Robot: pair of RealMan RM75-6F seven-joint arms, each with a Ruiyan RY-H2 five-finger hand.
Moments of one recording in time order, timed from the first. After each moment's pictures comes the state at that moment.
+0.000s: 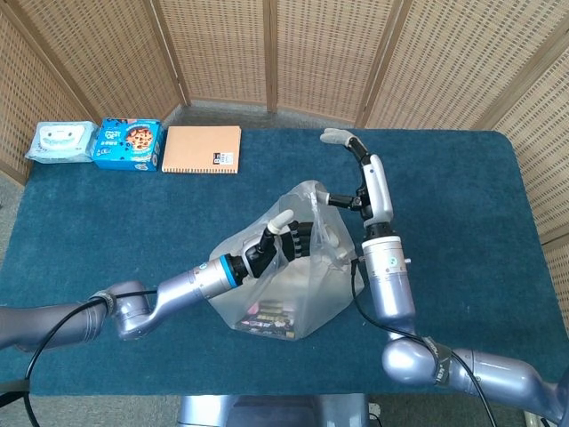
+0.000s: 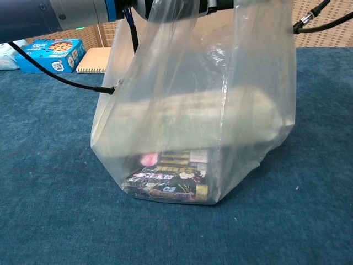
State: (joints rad) left arm -1.15 -1.43 -0.17 -1.50 1.64 0.95 -1.99; right arm 0.79 -1.51 0.70 -1.89 -0.72 1.26 0.12
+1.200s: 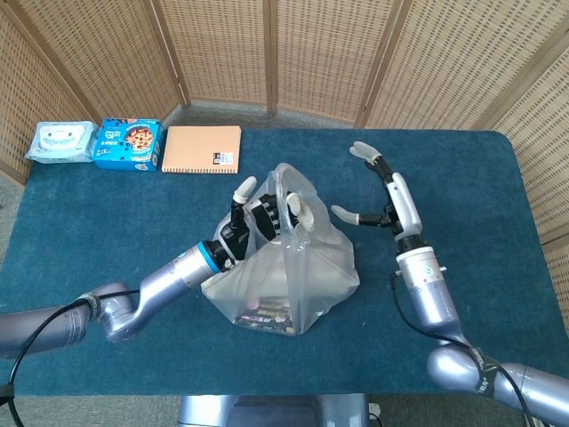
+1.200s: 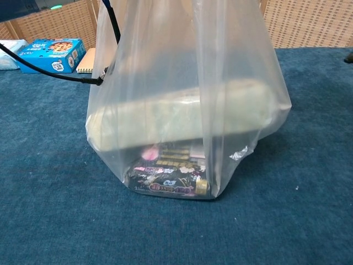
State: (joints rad) left arm -1.08 -1.38 -0.21 -1.55 1.51 1.00 -2.08; right arm 0.60 -1.31 0.58 -1.87 -0.94 1.05 0.38
